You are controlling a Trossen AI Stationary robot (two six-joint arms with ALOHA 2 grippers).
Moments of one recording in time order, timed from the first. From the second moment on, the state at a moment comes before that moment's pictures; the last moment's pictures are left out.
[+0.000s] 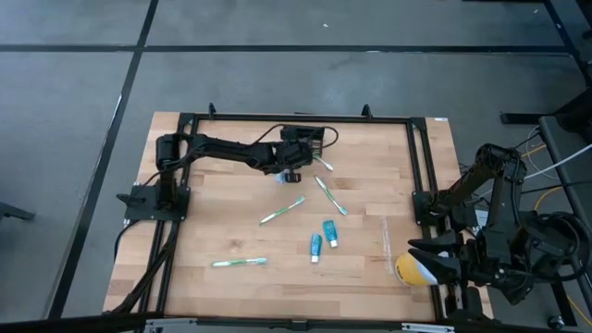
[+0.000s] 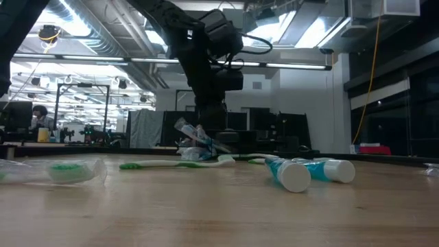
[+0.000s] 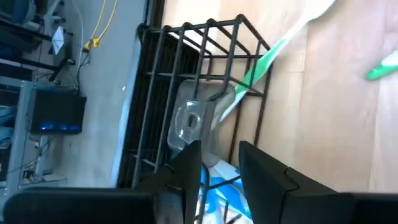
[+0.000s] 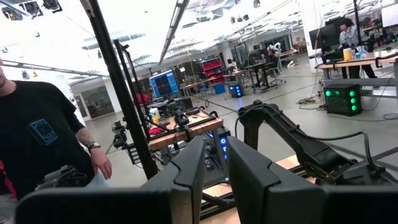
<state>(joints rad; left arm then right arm) 0.22 1.93 1.31 -0.30 -0.57 0.37 1.22 1.41 1.39 0.83 1.35 -0.48</state>
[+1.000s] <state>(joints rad) 0.21 1.93 1.31 -0.42 -0.62 0.23 1.24 1.41 1.39 0.83 1.41 -0.47</state>
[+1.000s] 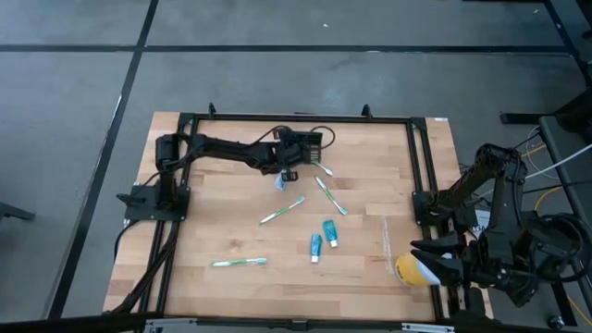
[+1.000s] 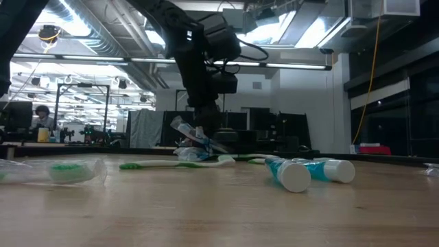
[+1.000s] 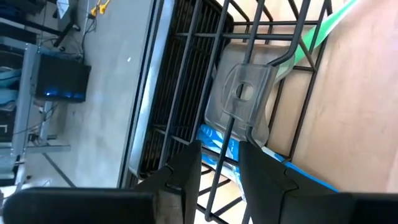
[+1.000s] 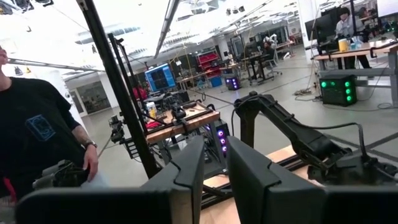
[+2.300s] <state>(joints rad) 0.16 1.93 1.31 -0.43 -0.65 0.09 1.27 1.41 1.39 0.80 1.46 -0.45</state>
